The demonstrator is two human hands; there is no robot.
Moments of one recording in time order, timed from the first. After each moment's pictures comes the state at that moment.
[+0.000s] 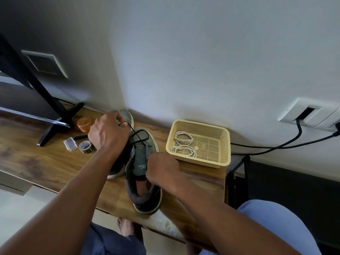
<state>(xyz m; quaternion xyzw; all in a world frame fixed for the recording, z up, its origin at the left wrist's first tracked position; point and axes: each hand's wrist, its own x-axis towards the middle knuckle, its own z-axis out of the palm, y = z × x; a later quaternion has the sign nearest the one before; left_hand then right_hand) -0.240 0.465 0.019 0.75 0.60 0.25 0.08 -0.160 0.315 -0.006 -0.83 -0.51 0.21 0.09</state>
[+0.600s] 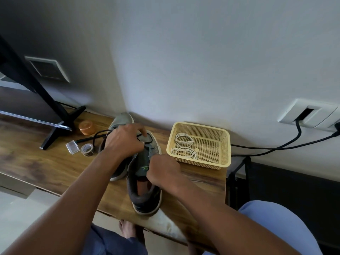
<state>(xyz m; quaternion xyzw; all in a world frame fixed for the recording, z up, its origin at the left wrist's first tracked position) -0.235 0.449 0.029 0.88 0.44 0.06 0.16 -0.156 0.317 -0.009 -0.83 -0.49 0.22 0.11</state>
